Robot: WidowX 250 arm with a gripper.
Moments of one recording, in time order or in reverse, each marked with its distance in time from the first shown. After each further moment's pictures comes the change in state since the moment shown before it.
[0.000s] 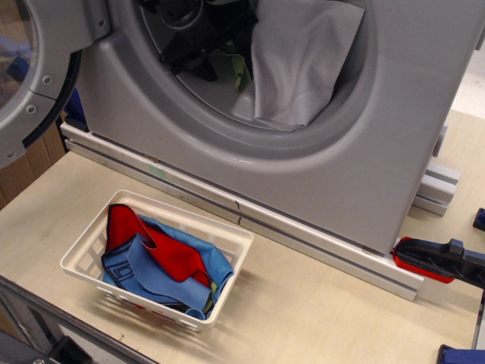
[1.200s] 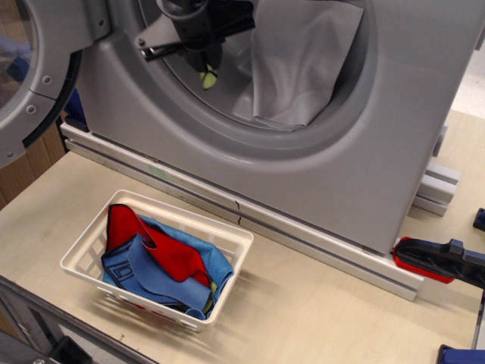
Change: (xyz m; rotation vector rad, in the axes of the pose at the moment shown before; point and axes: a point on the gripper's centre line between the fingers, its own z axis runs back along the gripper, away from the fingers) arm -0.028 -0.003 0.075 0.209 -0.120 -0.187
